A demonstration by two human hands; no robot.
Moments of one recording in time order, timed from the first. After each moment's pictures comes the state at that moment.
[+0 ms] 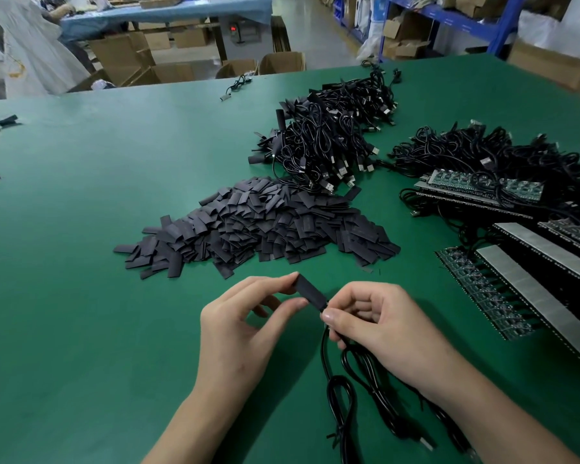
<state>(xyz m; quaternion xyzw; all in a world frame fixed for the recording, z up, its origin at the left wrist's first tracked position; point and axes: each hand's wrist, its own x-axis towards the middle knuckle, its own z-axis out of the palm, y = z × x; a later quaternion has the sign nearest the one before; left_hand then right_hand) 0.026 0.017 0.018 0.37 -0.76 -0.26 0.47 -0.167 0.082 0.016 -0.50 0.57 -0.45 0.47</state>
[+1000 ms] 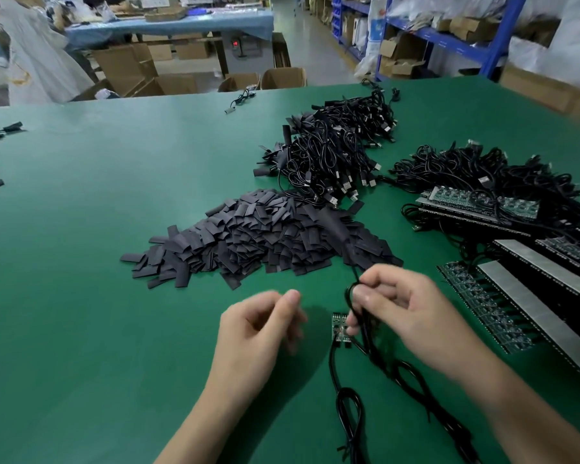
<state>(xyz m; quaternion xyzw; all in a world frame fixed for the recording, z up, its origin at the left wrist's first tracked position) 0.029 0.013 0.013 0.39 -0.66 -0.50 0.42 -0.185 0.079 0.049 -0.55 0.59 -0.44 0.39</state>
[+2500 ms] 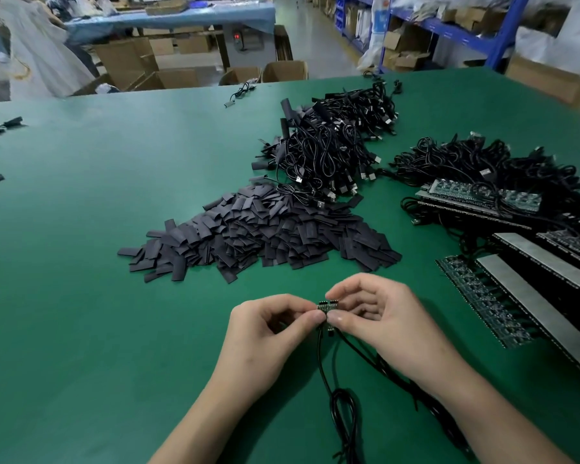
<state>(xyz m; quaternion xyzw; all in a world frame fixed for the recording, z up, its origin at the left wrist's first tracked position) 0.020 0.016 0.011 0.41 -0.70 -0.48 0.35 -0.170 0.075 0.018 -0.51 0.61 -0.46 0.40</state>
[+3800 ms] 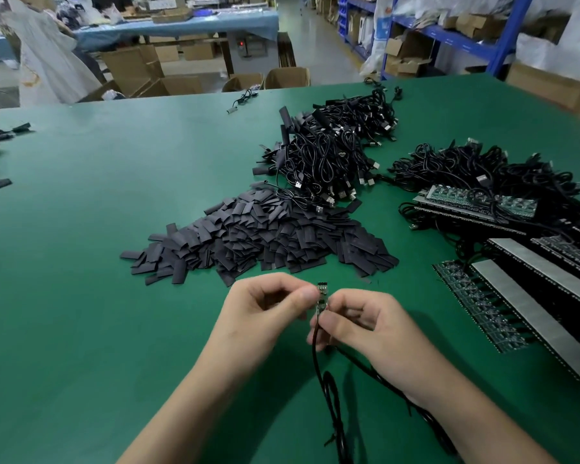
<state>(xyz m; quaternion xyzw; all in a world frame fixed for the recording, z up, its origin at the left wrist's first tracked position) 0.016 0.008 0.043 0.35 -0.65 -0.57 0.37 -0.162 0.080 0.026 -0.53 0.49 -0.48 0.49</state>
